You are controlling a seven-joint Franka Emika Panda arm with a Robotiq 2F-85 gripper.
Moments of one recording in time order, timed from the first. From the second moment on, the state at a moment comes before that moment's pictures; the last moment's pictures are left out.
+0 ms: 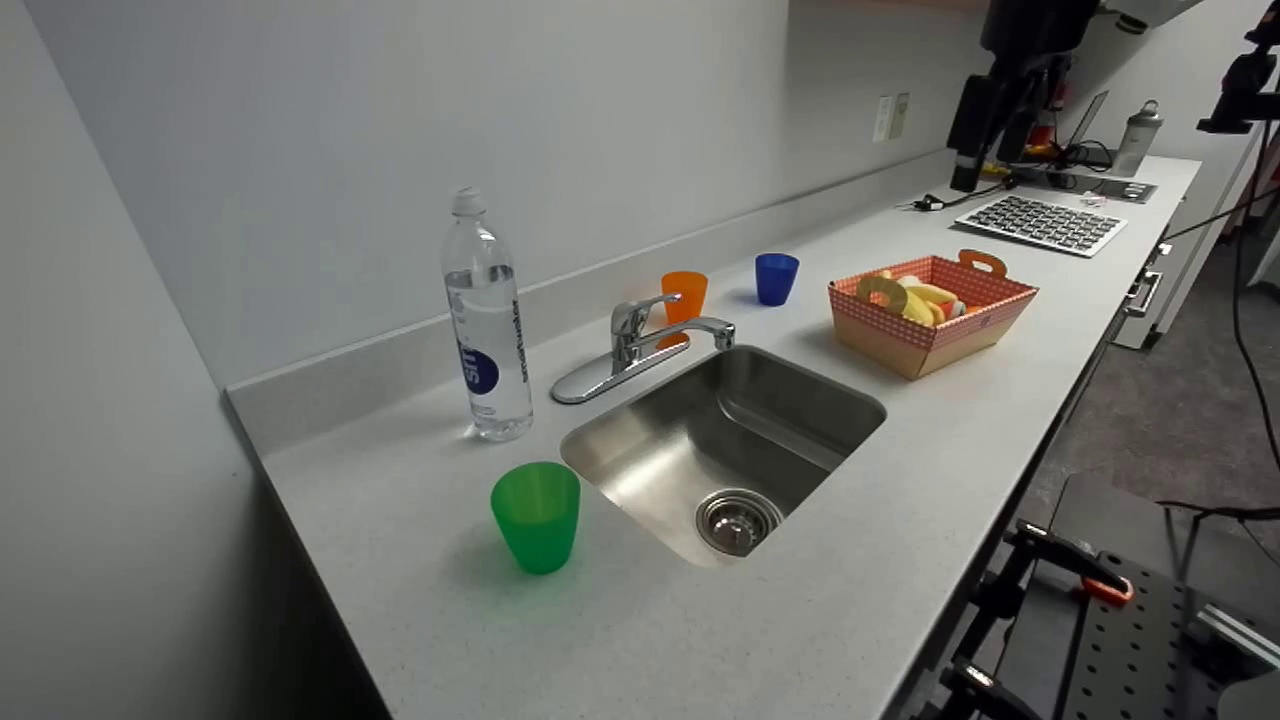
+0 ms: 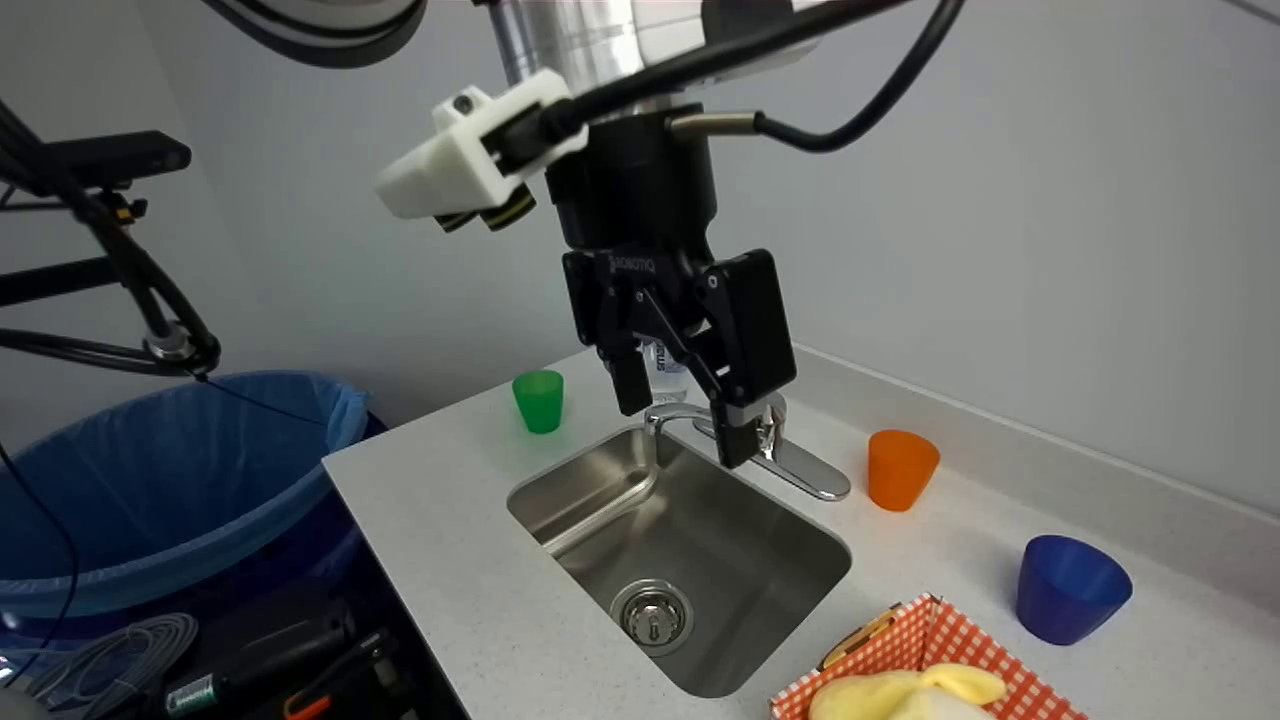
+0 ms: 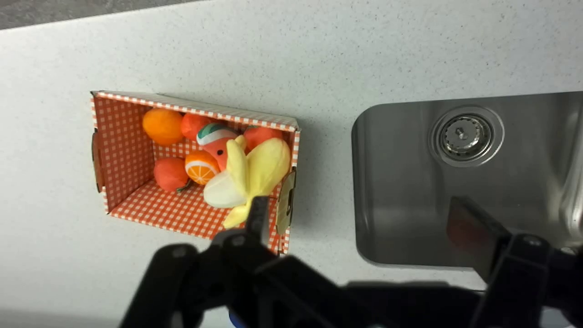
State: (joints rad) arm -0.22 -0.56 -0.14 -2.49 -0.29 2.06 -0.07
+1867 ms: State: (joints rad) arm -0.21 -0.54 -0.14 -2.49 -0.27 2.06 -0.06
